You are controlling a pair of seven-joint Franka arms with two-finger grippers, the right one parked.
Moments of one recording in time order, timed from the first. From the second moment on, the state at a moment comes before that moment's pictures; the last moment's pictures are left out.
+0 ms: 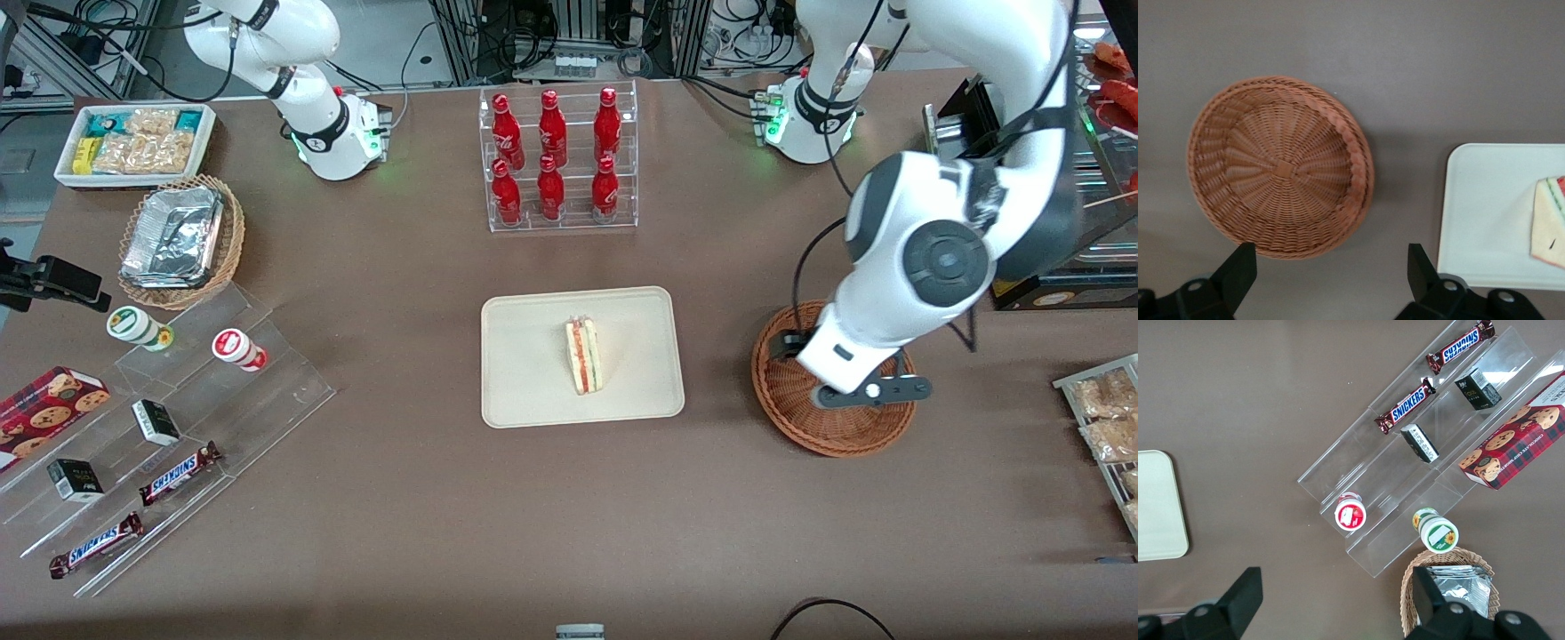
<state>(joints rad) -0.35 0.29 0.08 -1.56 0.00 1.75 -0.29</state>
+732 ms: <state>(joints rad) -0.02 0.11 -0.07 -1.58 -0.03 1.54 0.00</state>
